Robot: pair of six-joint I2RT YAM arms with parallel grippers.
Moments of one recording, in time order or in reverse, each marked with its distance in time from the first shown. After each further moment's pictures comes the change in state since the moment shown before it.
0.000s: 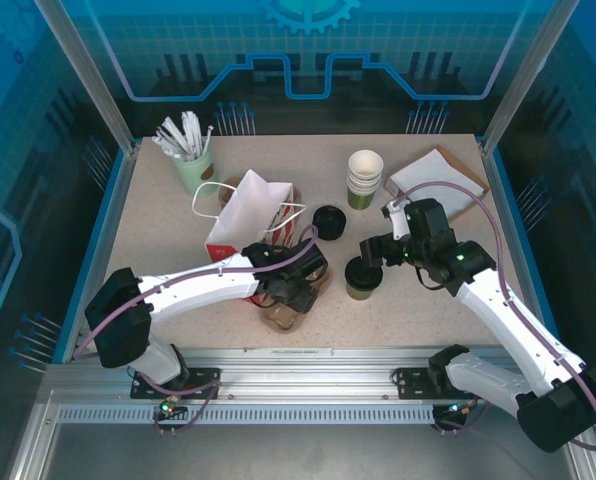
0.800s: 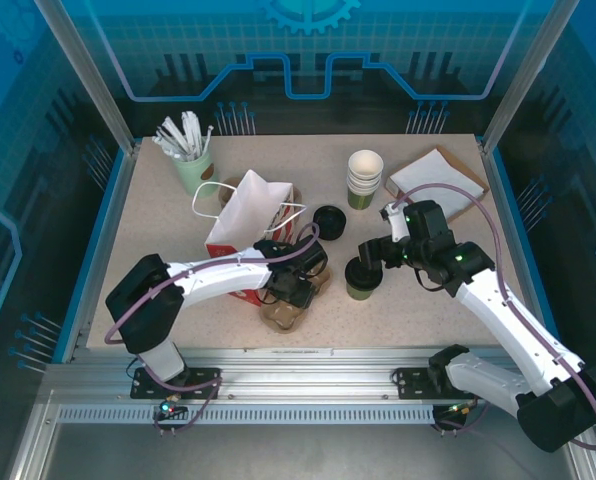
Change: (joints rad) left arm 0.071 0.121 -0.025 0.074 0.032 -0.021; right arm 0.000 0.000 -0.018 0.008 -0.030 0.005
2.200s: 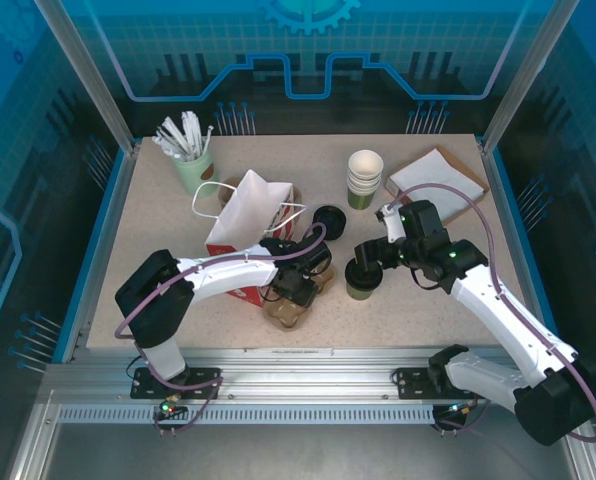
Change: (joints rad) left arm 0.006 0.053 0.038 0.000 -0.007 0.059; right arm 0.000 0.039 -0.013 0.020 -0.040 0.006
